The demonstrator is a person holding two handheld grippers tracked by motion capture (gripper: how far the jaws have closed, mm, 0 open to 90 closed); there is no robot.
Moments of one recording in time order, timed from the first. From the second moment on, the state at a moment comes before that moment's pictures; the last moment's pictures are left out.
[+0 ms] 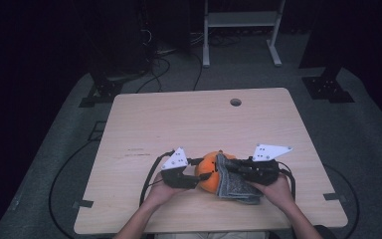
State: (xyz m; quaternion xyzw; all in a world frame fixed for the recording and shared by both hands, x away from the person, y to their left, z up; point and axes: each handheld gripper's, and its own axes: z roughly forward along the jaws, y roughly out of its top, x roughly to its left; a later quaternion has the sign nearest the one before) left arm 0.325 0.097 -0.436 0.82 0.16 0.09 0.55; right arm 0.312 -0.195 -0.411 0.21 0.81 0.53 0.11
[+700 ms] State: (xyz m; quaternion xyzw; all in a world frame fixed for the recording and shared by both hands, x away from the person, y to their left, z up) left arm 0.322 0.098 -0.436 0.83 0.13 0.11 0.54; right arm 0.324 -0.204 -0.413 0.24 0.80 0.55 0.08
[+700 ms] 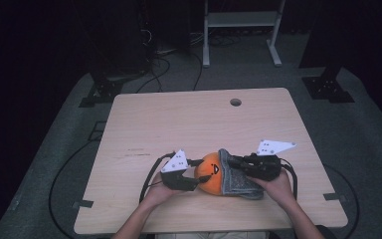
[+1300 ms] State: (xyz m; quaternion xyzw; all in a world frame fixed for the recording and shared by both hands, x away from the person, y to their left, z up) left arm 0.324 0.091 -0.435 0.83 0.14 0.06 0.53; right arm 0.304 -0.201 -0.418 0.21 0.80 0.56 0.05
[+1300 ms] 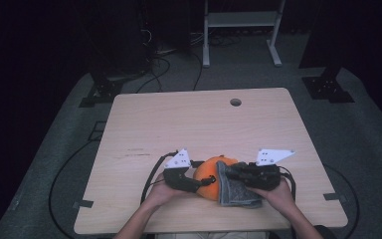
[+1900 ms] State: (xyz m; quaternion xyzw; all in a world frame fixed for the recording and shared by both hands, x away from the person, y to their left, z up) left arm 0.316 0.086 -0.428 0.83 0.10 0.12 0.54; right arm 0.302 -0.204 -0.411 0.22 0.81 0.54 0.10
